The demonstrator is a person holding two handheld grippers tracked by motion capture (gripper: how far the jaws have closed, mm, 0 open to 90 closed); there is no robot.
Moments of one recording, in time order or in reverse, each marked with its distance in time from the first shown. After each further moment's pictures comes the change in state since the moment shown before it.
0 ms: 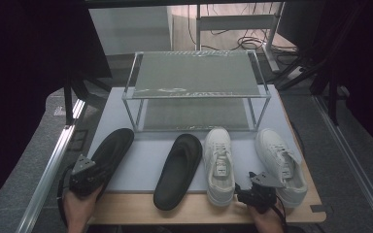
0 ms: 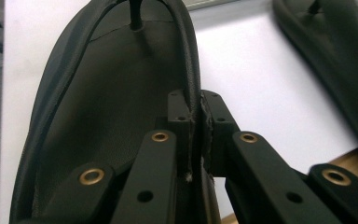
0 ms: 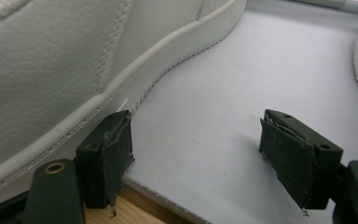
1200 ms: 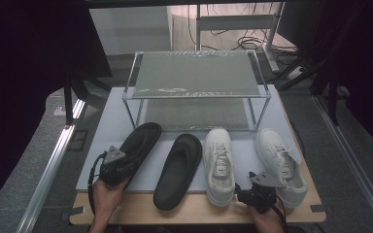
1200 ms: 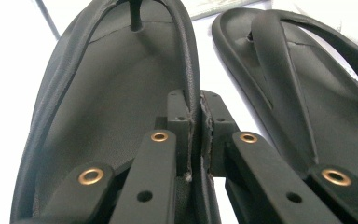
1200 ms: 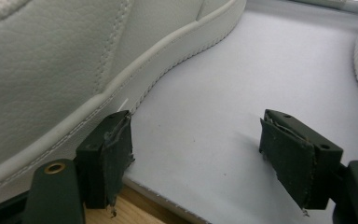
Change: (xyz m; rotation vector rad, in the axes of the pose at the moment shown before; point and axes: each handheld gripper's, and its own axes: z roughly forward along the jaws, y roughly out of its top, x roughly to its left) left arm -0.049 0.039 0.052 -0.011 -0.081 0.060; right arm 0.000 0.000 0.000 0.000 0.001 0.000
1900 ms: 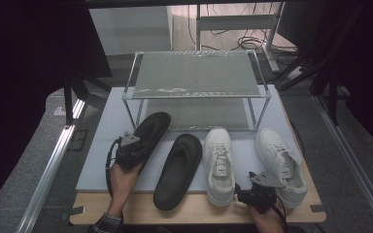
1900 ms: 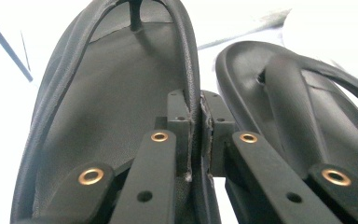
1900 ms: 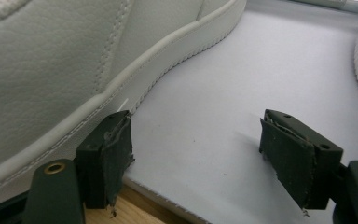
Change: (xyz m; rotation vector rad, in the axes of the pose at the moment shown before) left arm 0.000 0.034 0.050 -0.022 0.006 -0.031; right arm 0.000 0.000 0.000 0.000 0.001 0.000
